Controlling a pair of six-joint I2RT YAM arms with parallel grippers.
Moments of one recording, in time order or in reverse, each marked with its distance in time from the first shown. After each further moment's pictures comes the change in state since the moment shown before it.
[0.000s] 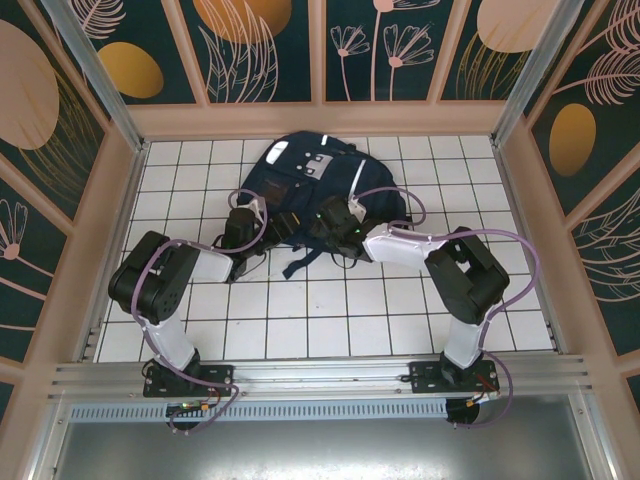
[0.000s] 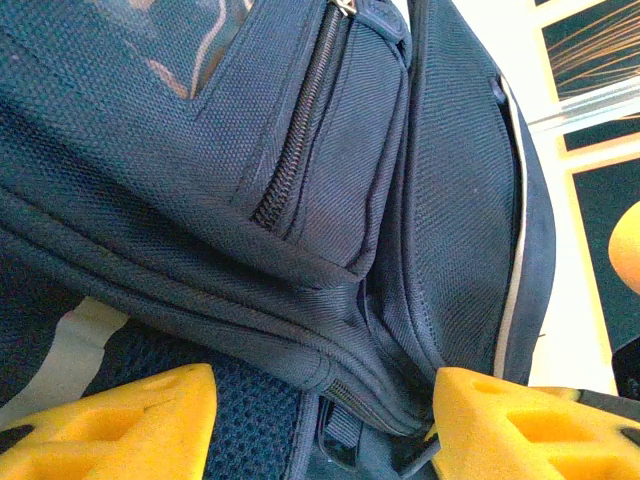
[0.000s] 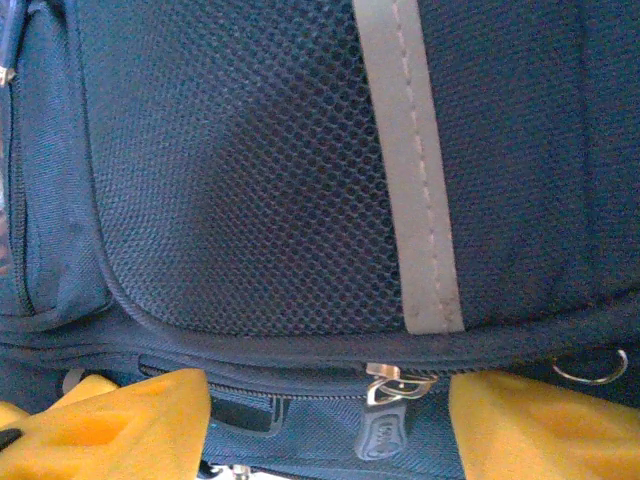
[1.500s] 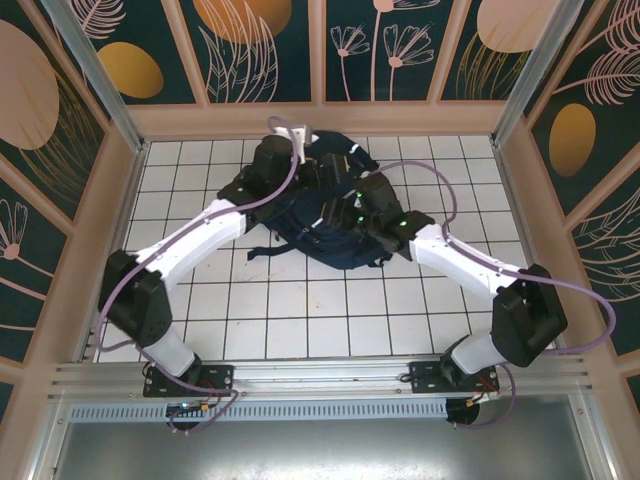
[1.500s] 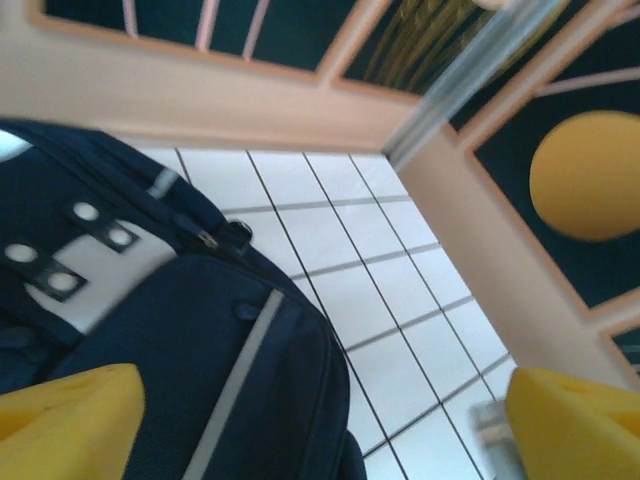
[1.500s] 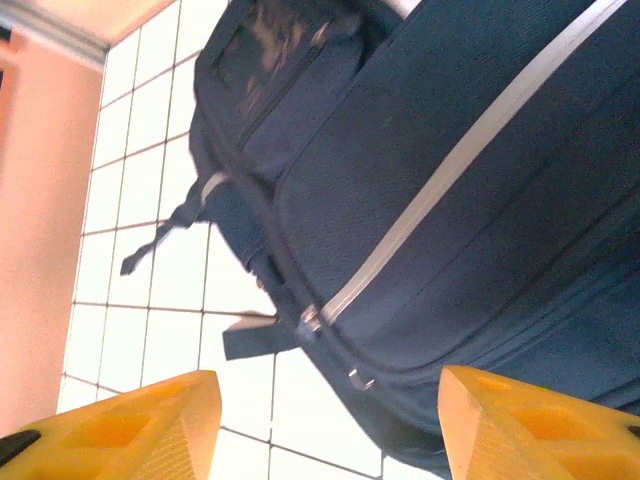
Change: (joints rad) left arm -0.198 -0.165 0.727 -0.785 -0.235 0.419; right arm -0.093 -0.346 -0.050 -0.077 -0.297 -0.374
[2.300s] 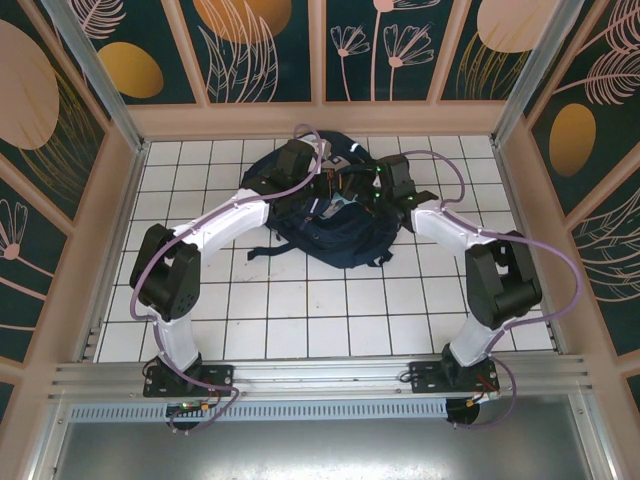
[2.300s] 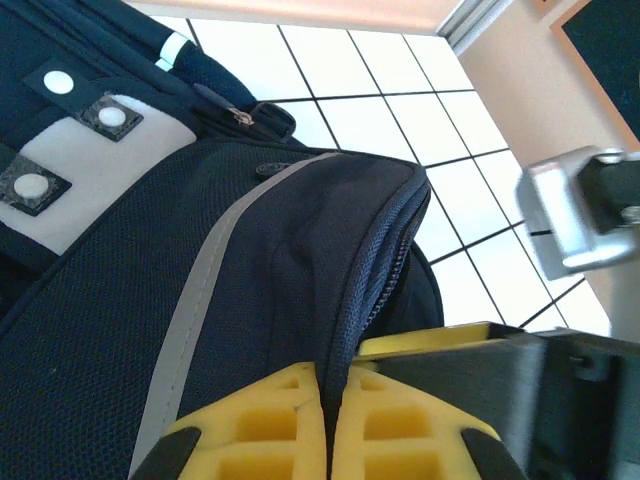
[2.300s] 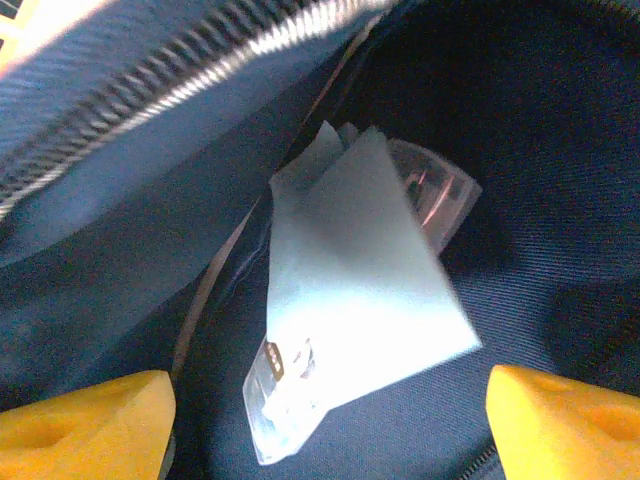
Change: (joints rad) left arm -0.007 0.246 0.130 -0.109 0.094 0.052; right arm -0.260 0.202 0.085 0.100 -0.148 -0.010
